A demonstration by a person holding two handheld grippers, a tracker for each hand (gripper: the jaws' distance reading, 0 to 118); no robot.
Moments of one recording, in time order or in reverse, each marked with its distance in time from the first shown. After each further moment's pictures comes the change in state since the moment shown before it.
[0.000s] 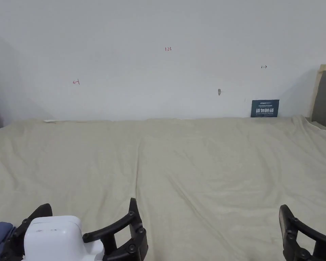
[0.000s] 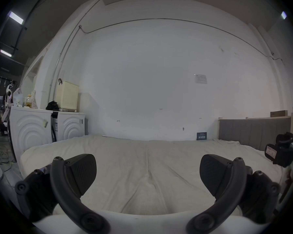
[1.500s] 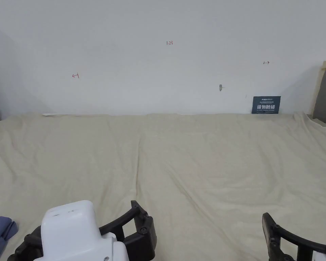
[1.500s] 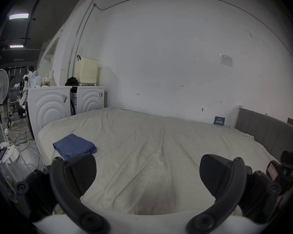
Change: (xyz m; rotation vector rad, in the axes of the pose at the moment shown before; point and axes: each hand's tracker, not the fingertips) left arm 0.022 0.014 -0.008 -0.267 0.208 0.083; right arm -0.017 -0.005 -0.009 -0.089 0.096 0.043
